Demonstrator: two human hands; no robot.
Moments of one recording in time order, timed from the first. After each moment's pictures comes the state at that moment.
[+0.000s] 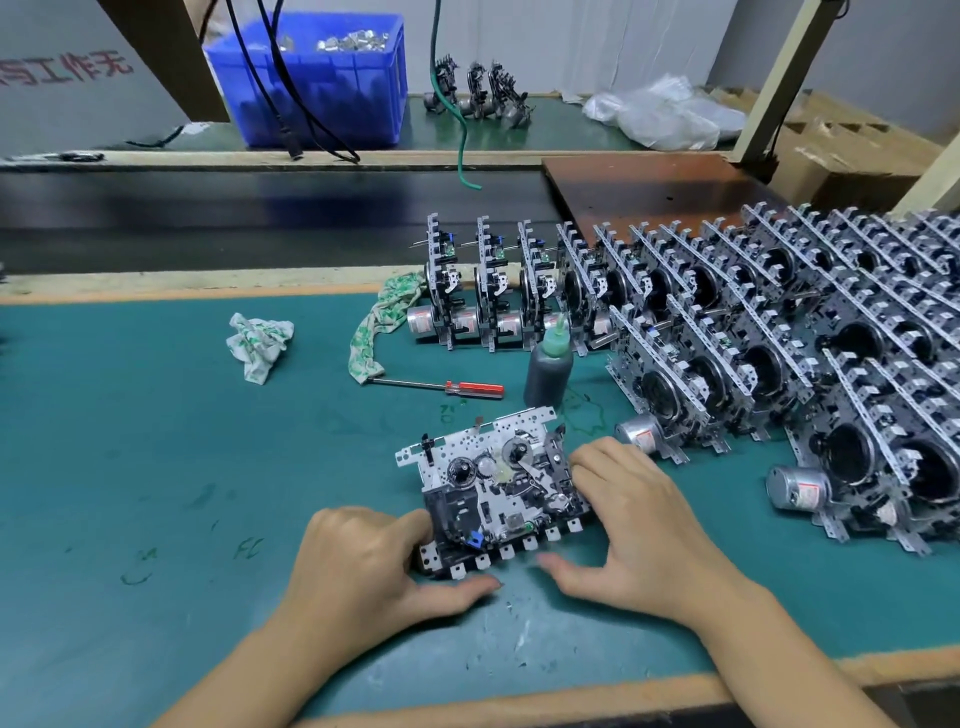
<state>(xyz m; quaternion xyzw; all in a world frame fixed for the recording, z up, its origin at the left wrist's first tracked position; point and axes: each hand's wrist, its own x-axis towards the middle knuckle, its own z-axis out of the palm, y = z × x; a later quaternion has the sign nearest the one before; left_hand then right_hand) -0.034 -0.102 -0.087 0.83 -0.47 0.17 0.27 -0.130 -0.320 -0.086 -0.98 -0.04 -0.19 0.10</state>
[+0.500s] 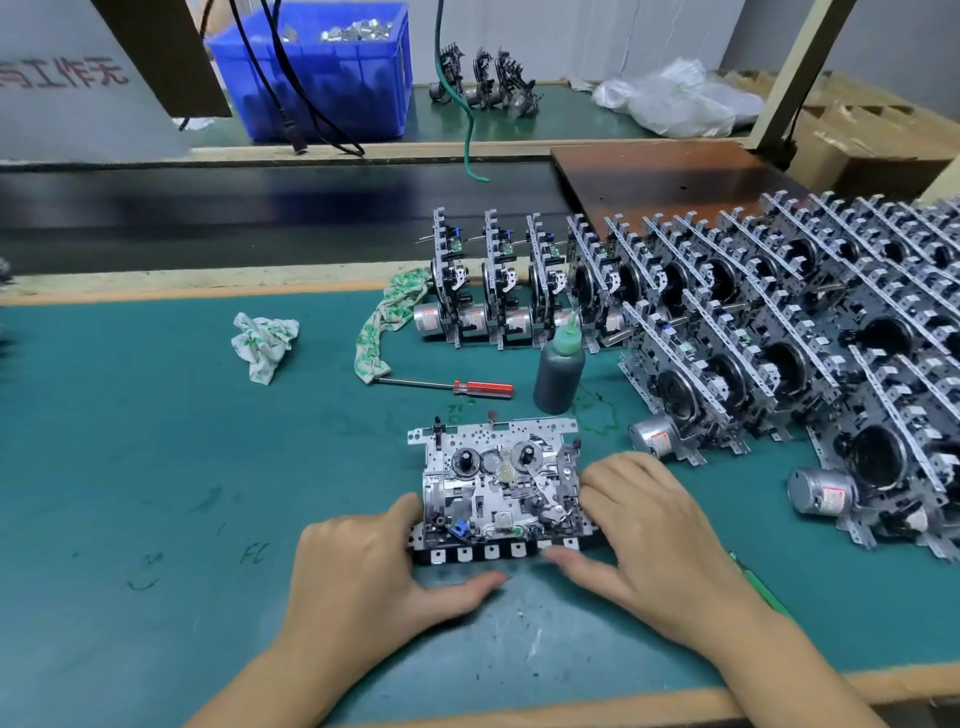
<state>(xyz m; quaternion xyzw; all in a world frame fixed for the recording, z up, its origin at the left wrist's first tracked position) -0.040 -0.101 -0.087 0.88 -0.37 0.14 0.25 -0.132 -0.314 -0.087 -0.97 -0.06 -0.22 0.07</state>
